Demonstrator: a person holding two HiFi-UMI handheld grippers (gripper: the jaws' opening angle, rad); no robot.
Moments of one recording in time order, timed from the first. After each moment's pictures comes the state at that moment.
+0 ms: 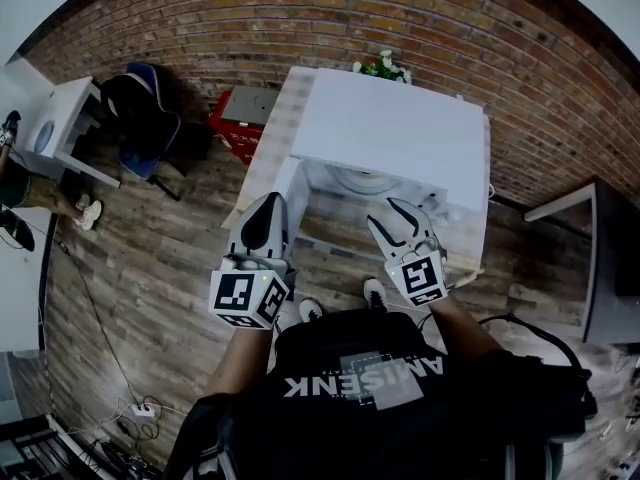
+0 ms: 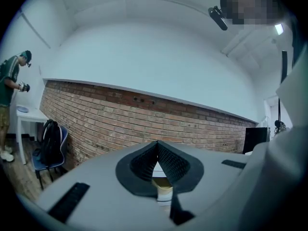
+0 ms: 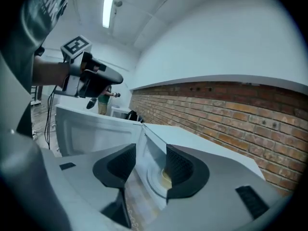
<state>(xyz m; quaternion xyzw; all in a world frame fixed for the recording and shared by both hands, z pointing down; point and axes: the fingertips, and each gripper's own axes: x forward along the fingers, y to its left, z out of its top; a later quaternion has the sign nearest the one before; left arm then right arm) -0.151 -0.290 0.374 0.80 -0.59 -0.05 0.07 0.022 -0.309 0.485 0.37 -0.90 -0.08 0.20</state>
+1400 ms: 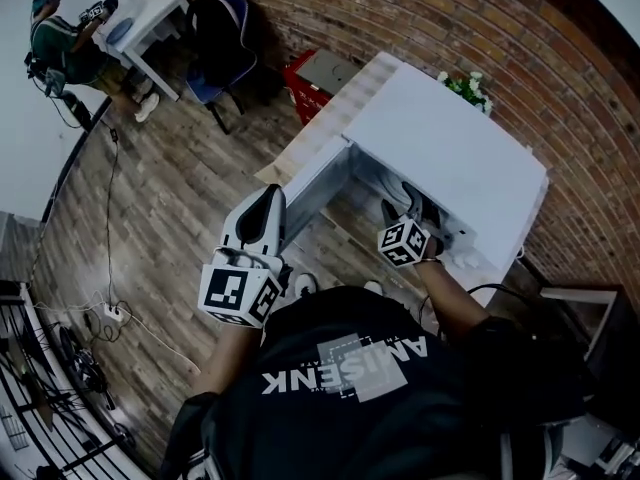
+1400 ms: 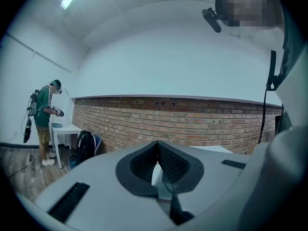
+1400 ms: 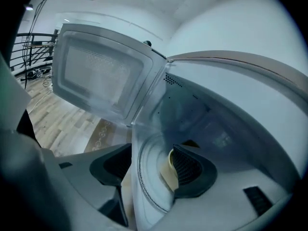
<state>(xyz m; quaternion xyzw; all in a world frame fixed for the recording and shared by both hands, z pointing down) -0.182 -0.230 0.375 0.68 -0.73 -0.01 0.05 -0.022 -0.395 0.657 0.25 -0.86 -0.19 0.40</state>
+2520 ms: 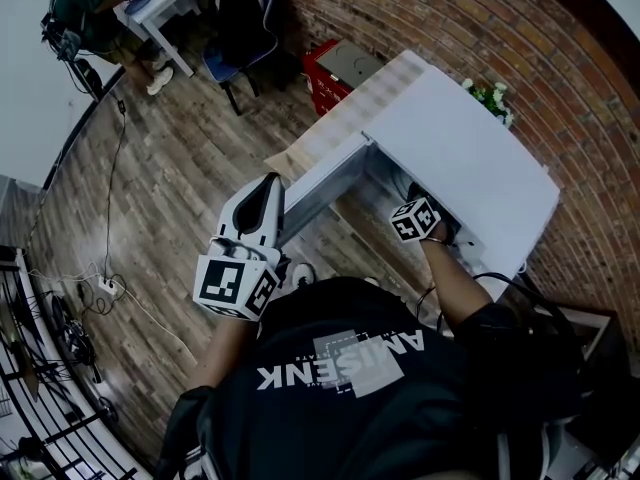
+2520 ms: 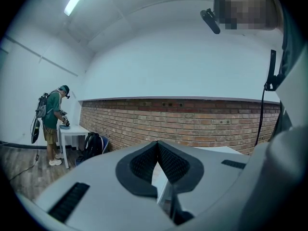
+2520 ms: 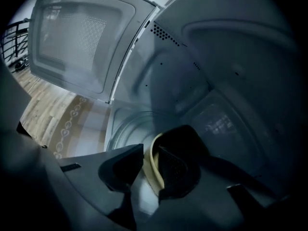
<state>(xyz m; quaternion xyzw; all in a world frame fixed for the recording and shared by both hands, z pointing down) -0.213 -0.219 0.373 0.66 -0.75 -0.02 0.04 -0.014 -0.462 0.698 0.29 -0.80 -0.18 0.50</state>
